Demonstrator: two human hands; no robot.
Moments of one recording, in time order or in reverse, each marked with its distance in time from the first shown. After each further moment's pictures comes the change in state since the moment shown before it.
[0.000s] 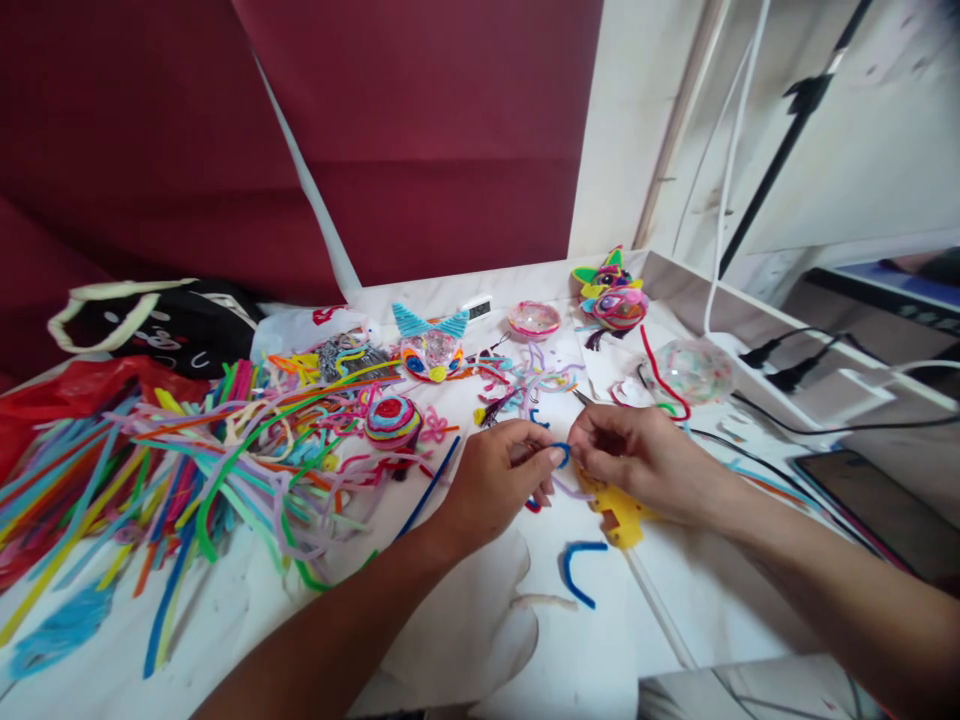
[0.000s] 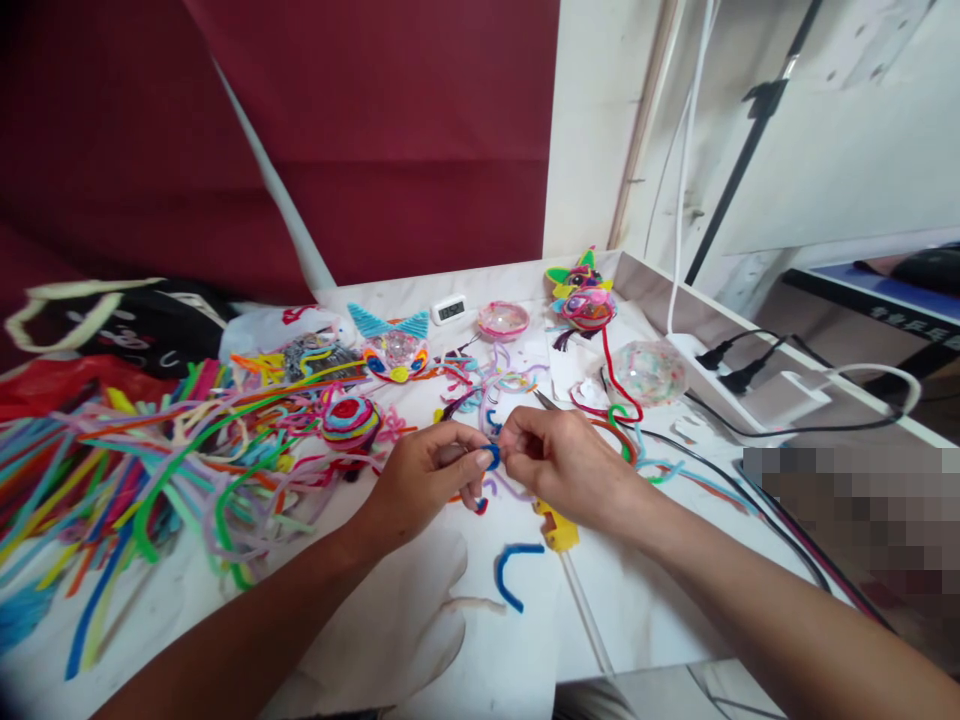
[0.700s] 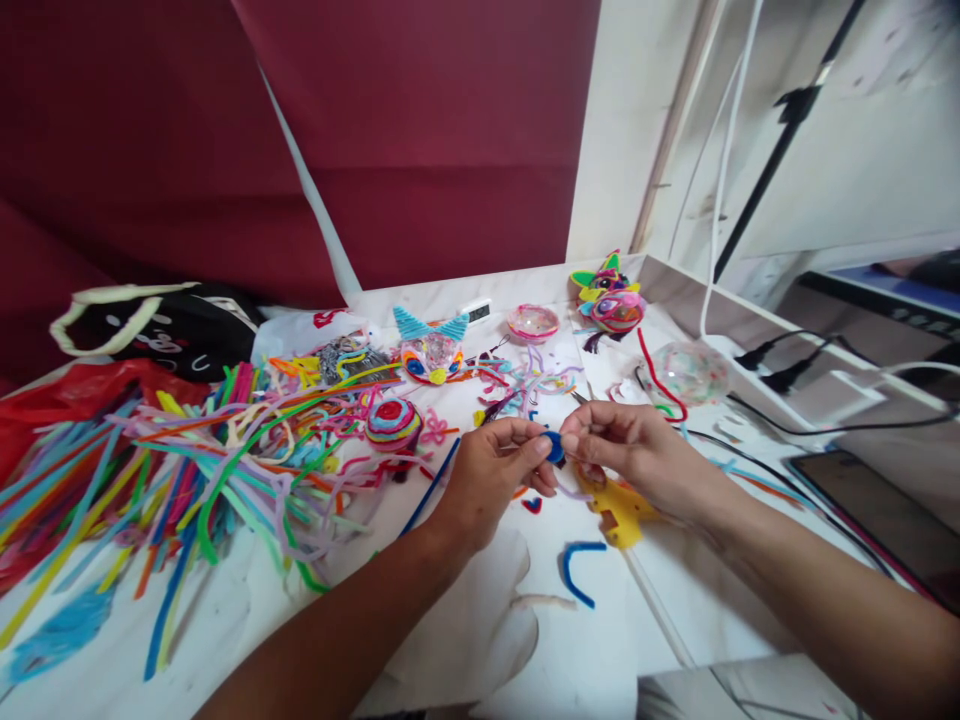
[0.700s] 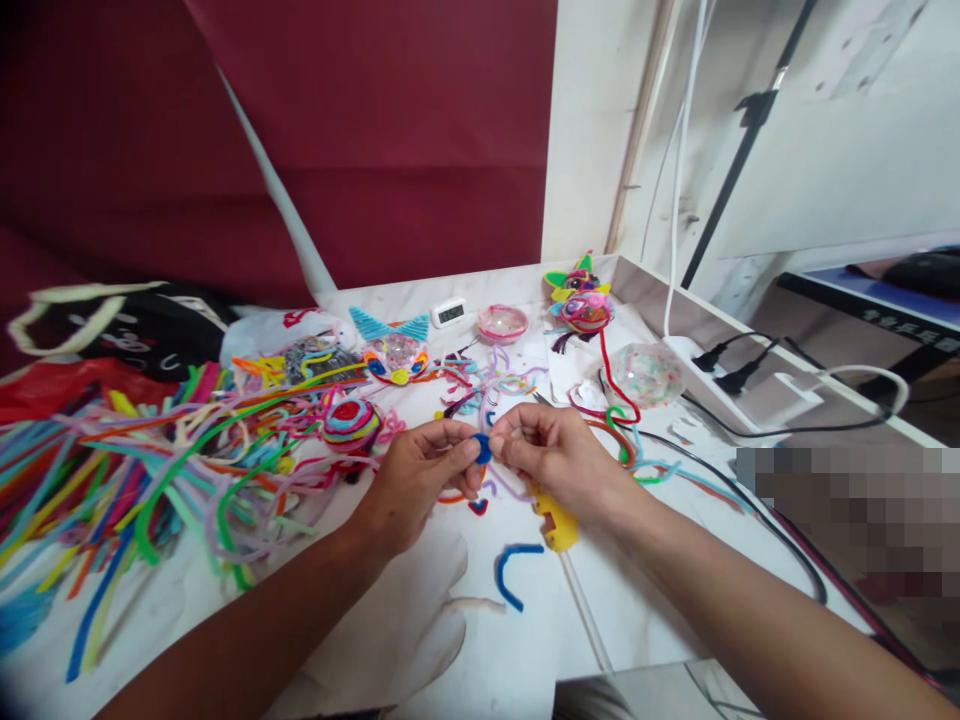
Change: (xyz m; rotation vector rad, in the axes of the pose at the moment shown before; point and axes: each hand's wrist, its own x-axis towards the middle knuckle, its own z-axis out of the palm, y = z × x) left_hand -0.001 0.004 0.003 -0.378 0.085 -0.083; right_hand 0.003 -0.007 0.008 0.450 0.035 0.102
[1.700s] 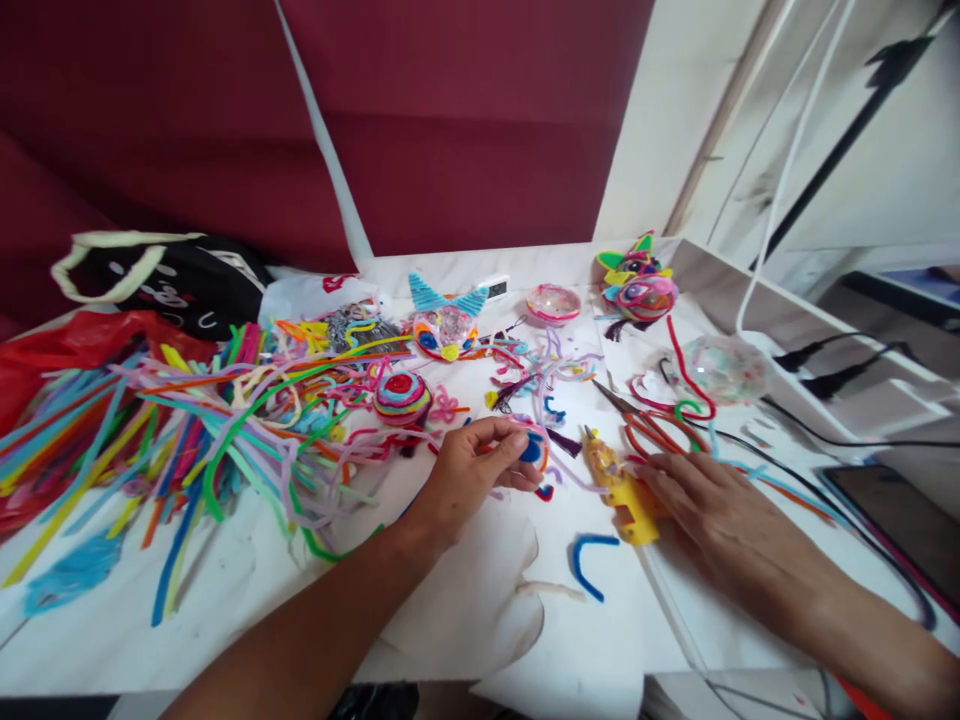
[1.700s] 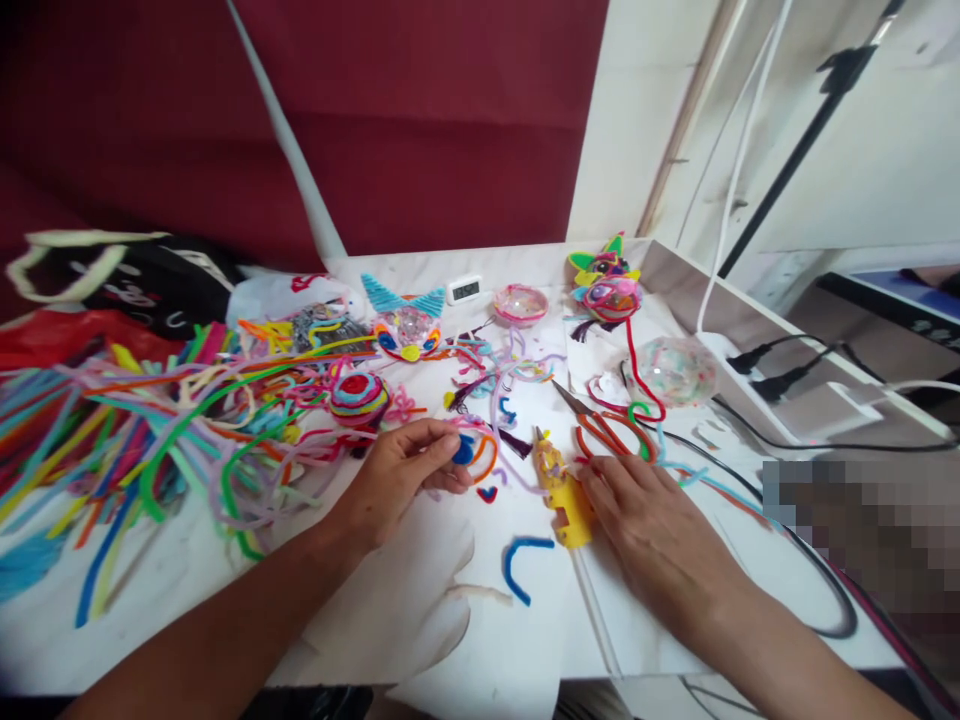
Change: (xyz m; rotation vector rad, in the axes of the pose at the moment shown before) left_hand -0.011 -0.017 -0.033 -0.016 0.097 -0.070; right_hand -0.052 0.078 -0.054 -1.701 0.012 -0.559
